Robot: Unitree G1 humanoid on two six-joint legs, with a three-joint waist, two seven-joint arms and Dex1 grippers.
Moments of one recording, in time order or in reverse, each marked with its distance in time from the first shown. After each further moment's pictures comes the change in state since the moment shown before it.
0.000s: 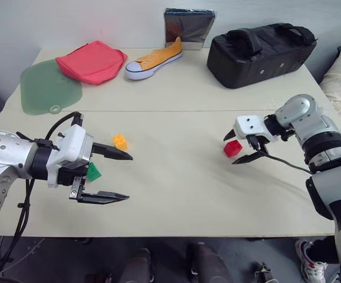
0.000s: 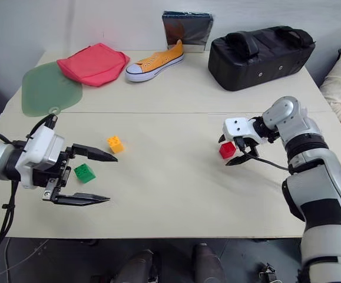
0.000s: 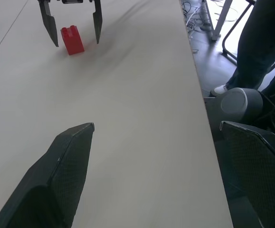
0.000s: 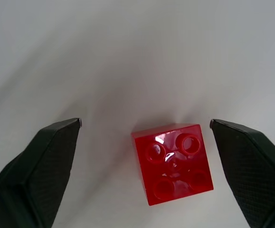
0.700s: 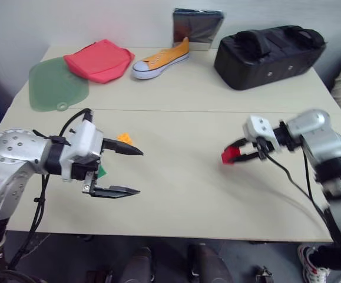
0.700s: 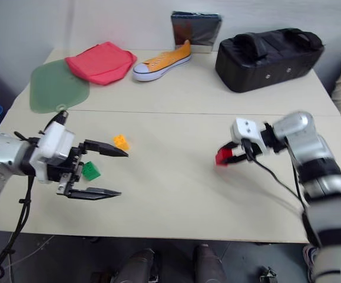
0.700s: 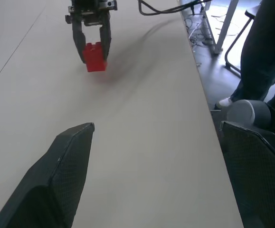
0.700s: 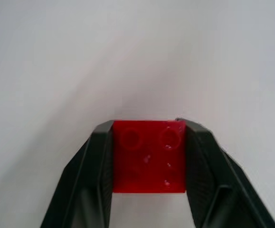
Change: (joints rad) left arm -0.103 -0.124 -0.150 0.037 0.051 -0.064 -0.005; right arm 0.572 -0.231 -0.200 -1.042 0.392 0.649 -0.001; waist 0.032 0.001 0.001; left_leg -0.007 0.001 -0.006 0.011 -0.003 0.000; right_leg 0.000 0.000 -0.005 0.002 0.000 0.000
